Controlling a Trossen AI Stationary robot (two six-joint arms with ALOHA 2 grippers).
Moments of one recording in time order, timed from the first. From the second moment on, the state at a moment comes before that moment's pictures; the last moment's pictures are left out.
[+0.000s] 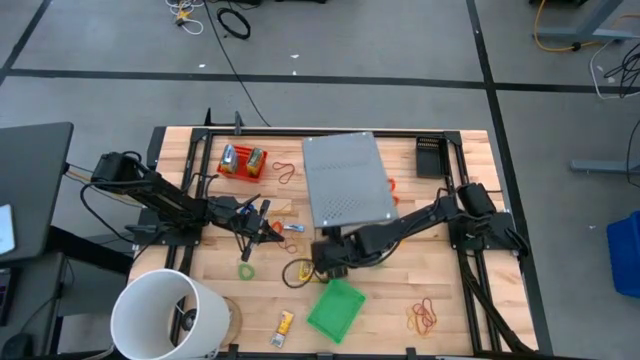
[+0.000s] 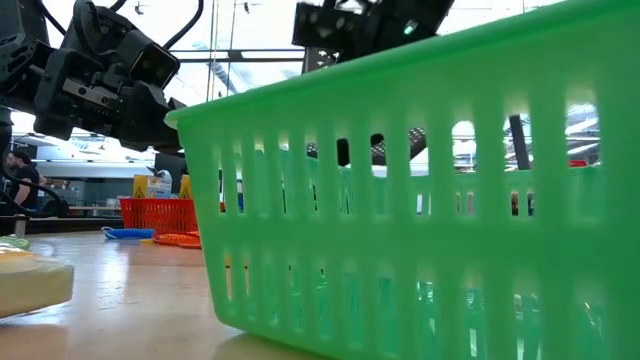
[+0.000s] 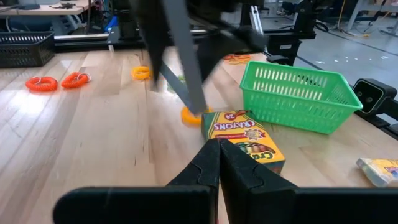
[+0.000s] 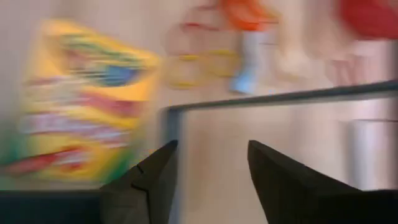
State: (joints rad) left arm -0.11 1.36 0.13 1.03 0.14 0.05; right arm 0.30 2.00 1.50 -0.64 0.51 -0.05
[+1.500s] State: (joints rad) left arm -0.11 1.36 0.13 0.98 0.14 -0.01; right arm 0.20 1.98 1.50 -0.48 -0.58 0.12
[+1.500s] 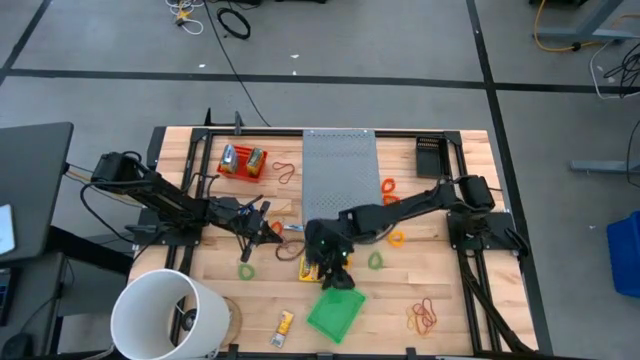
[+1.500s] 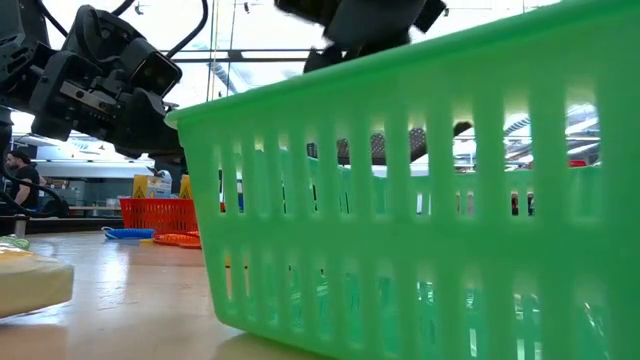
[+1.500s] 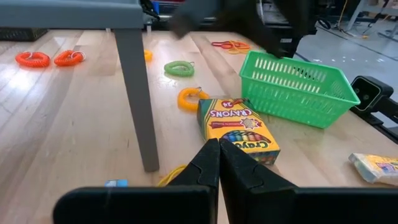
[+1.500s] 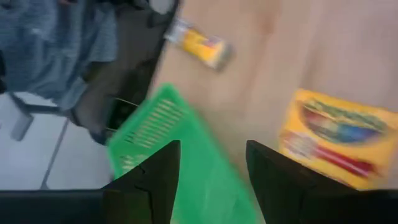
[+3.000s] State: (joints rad) left arm -0.13 1.36 0.13 1.00 0.16 -0.01; right arm 0.56 1.95 1.24 -0.88 0.21 0.57
